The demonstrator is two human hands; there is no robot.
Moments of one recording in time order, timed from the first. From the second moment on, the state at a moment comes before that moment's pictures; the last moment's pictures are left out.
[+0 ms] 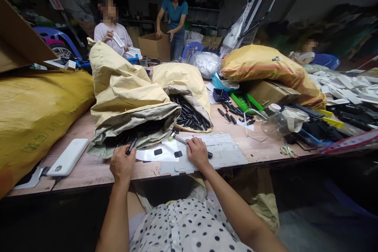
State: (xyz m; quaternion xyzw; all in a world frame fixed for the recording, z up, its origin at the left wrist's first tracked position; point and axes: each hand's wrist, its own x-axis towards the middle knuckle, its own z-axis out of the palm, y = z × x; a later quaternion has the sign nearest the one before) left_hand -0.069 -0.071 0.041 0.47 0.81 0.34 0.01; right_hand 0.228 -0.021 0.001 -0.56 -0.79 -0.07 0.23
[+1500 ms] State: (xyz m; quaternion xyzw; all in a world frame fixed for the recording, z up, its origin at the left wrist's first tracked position) left_hand -0.016 -0.053 0.001 0.70 0.58 0.38 0.18; right_hand 0.218 -0.086 0.021 -0.50 -0.79 0.16 0.32
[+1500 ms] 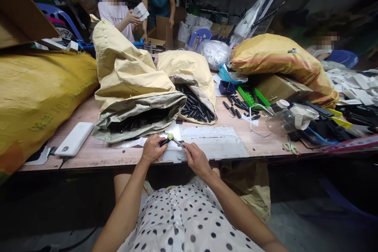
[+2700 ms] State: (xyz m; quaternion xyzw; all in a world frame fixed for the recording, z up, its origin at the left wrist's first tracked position) left_hand -0.012 -0.055 0.002 0.63 0.62 0.40 0.27; right_hand 0.211 -0.081 0.028 -0.50 -0.79 0.16 0.31
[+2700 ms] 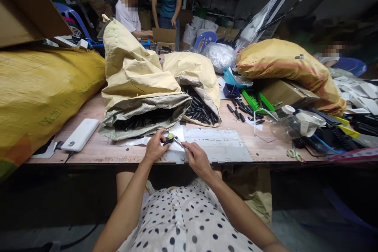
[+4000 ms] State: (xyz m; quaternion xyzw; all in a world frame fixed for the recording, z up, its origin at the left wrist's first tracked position) left_hand 0.025 -0.153 -0.053 0.53 0.69 0.07 0.48; right_hand 0.227 -0.039 0.008 -0.57 -0.79 -0.09 0.22
